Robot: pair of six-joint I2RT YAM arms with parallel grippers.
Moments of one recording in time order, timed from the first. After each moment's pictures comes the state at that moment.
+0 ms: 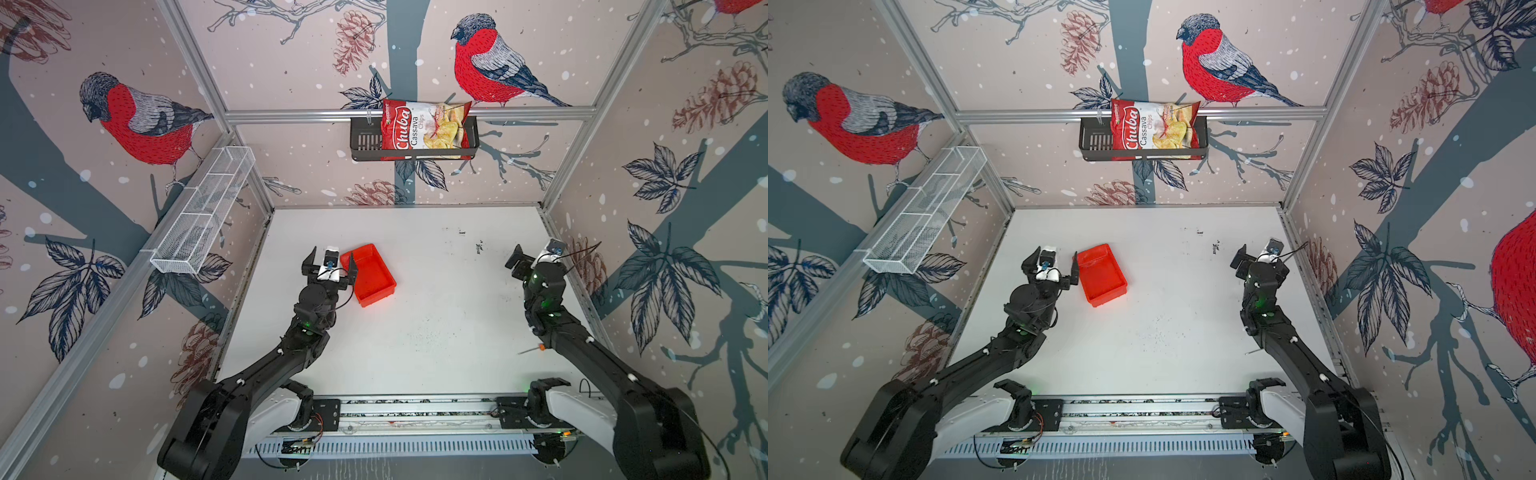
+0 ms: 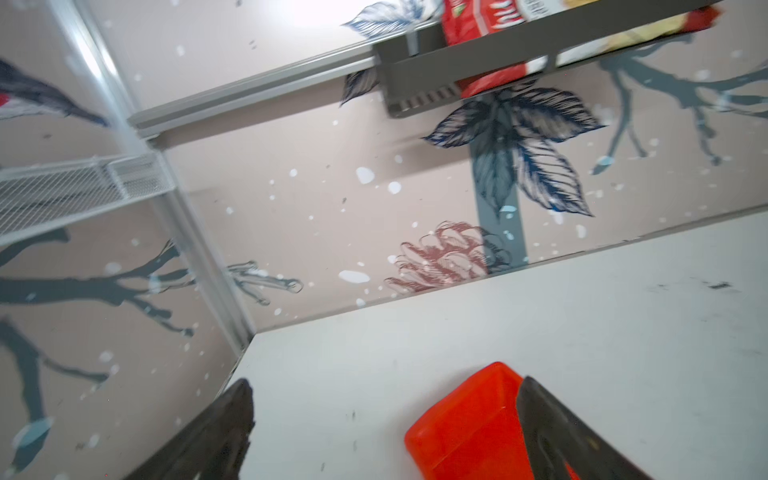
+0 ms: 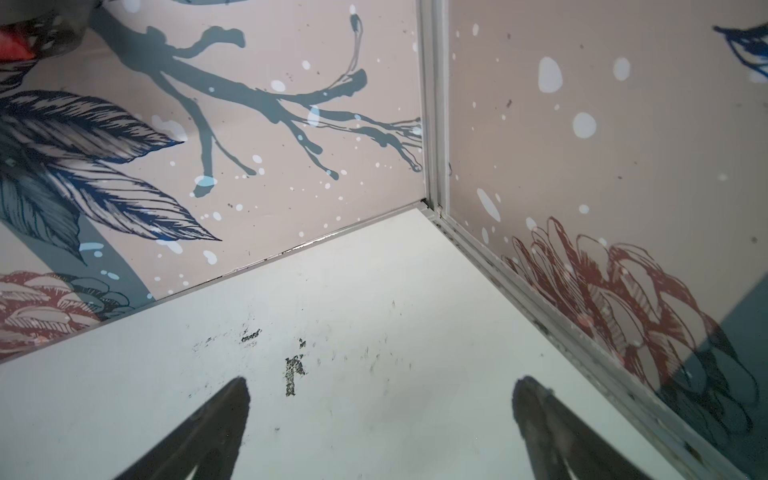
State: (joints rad) left arm -0.46 1.04 0.37 0.77 -0.34 0.29; right arm 0.19 1.02 0.51 0.28 0.46 0.27
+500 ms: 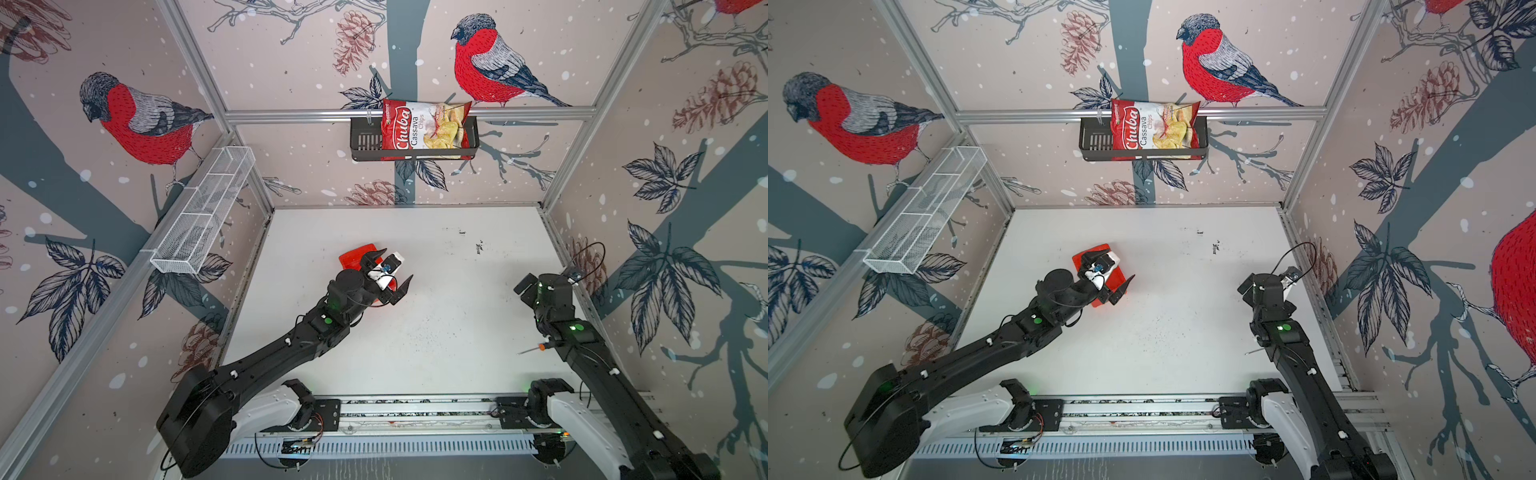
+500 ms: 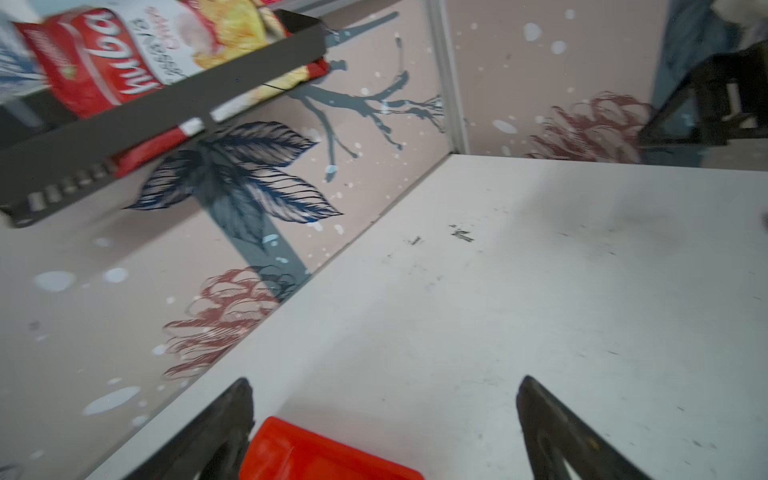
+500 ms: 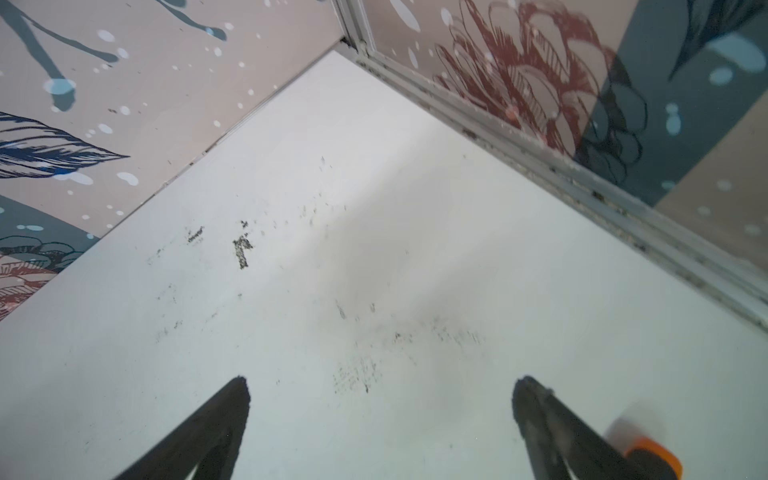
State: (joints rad) left arm -0.72 1.14 0.64 0.34 0.07 0.35; right arm 0.13 0.80 0.53 -0.43 0.39 0.68
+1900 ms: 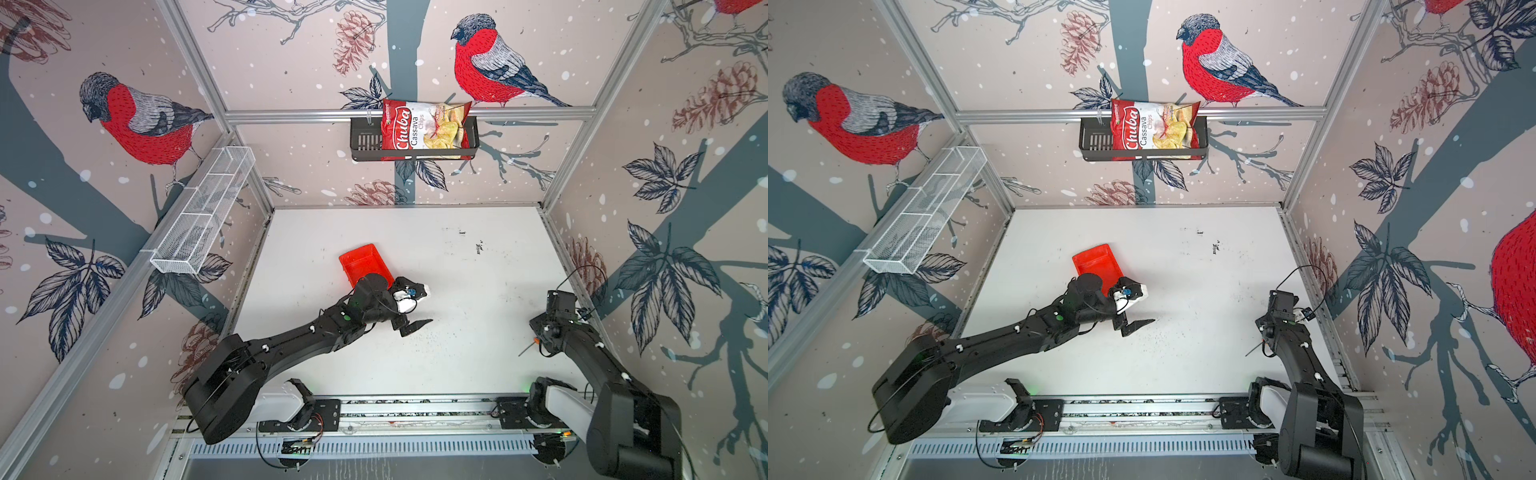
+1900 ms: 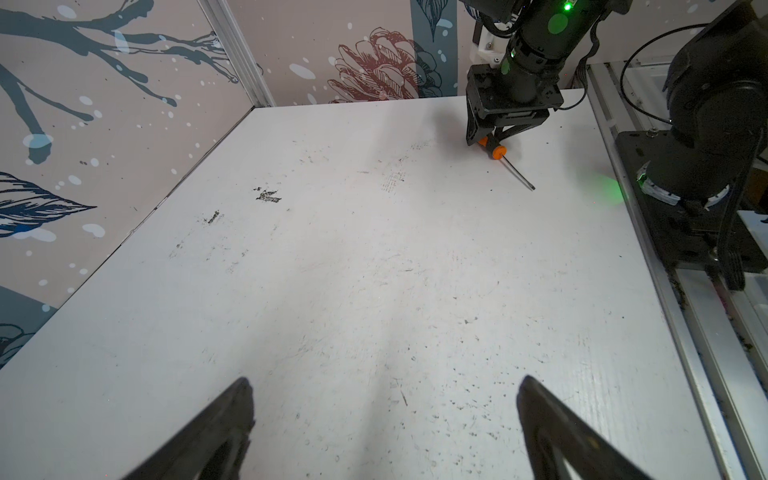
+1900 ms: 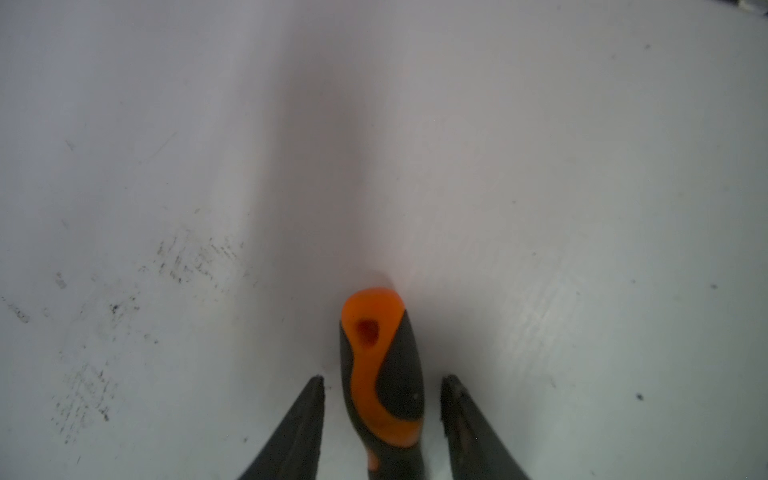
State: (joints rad) left arm -0.79 1.30 0.65 0.24 0.42 0.39; right arm -0.18 1.06 0.38 -0.45 0.18 0.84
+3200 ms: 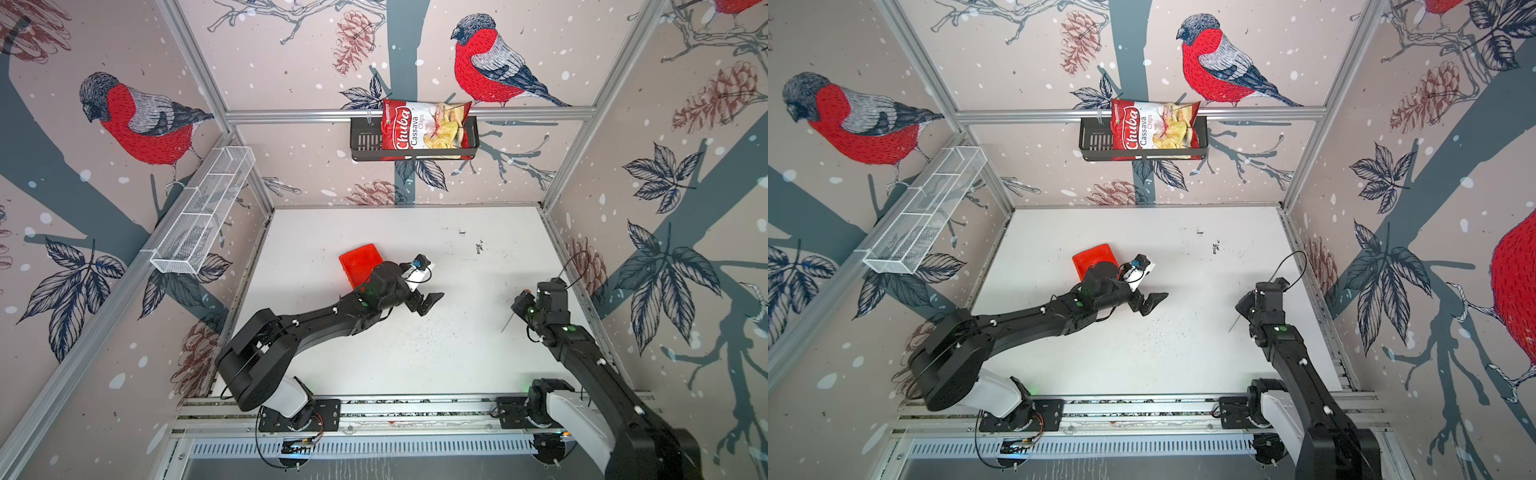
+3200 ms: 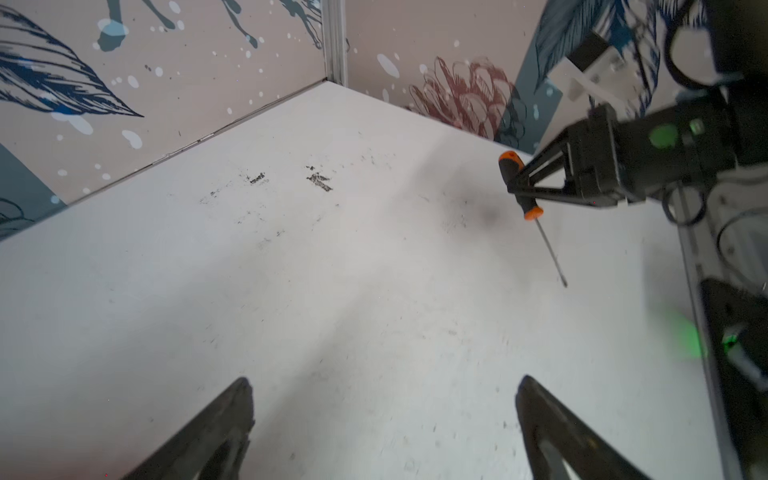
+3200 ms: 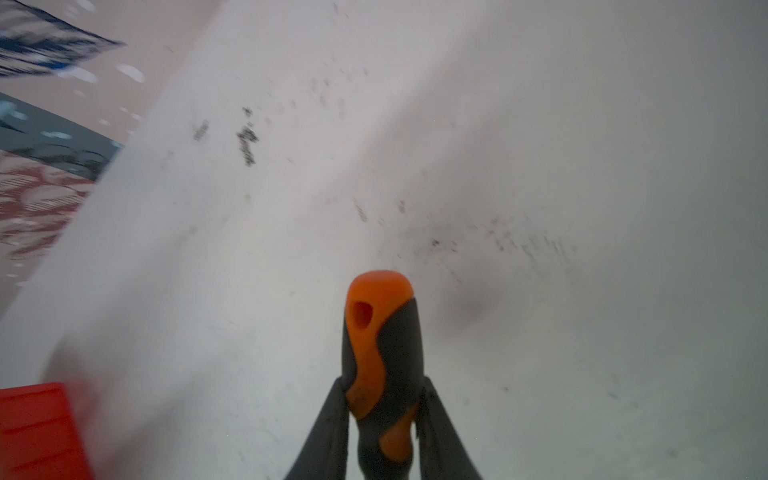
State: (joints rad) left arm -0.79 1.55 0.83 0.38 0.26 -0.06; right arm 0.05 0.84 0.39 -0.23 0.02 0.66
